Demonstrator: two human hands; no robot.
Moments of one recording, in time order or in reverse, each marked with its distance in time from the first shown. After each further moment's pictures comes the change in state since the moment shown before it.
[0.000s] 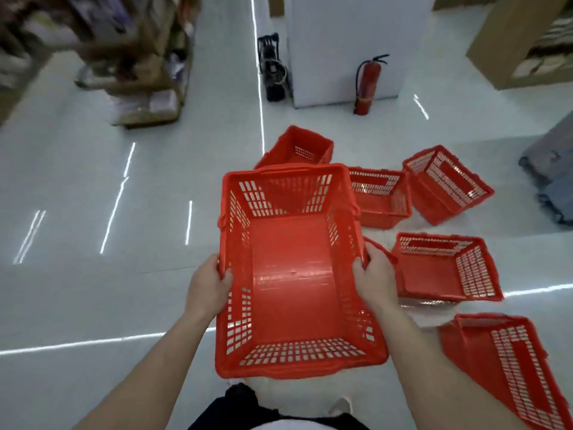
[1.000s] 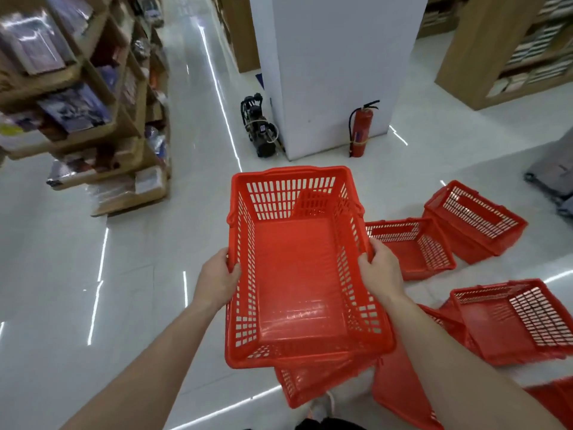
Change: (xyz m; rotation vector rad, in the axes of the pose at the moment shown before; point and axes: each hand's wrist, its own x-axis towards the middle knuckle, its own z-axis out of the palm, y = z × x) left_hand 0.466 0.020 -0.128 0.036 -0.142 0.185; right_hand 0.307 -0.223 0.157 0.073 0.149 0.119
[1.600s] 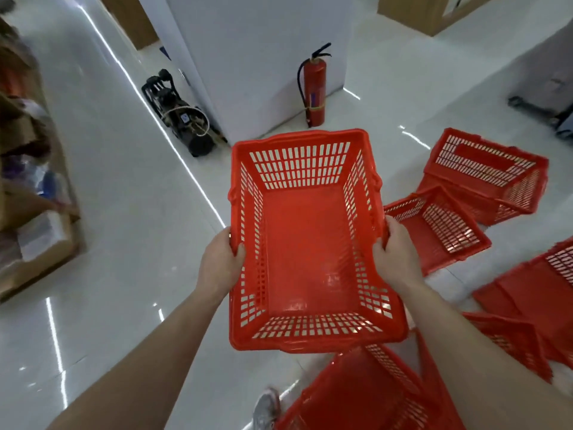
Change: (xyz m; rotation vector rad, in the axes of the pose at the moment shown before) left_hand 0.407 -0.041 0.229 0.100 -0.183 0.263; right_hand 0.299 0.131 0.166 -0.051 0.190 0.228
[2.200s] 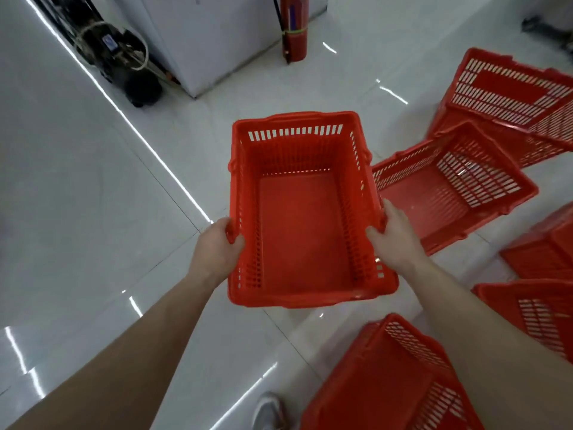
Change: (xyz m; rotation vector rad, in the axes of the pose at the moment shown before) left_hand 0.088 -0.171 0.158 0.005 -0.231 -0.041; right_hand 0.053 0.108 0.192 0.009 -0.201 0.196
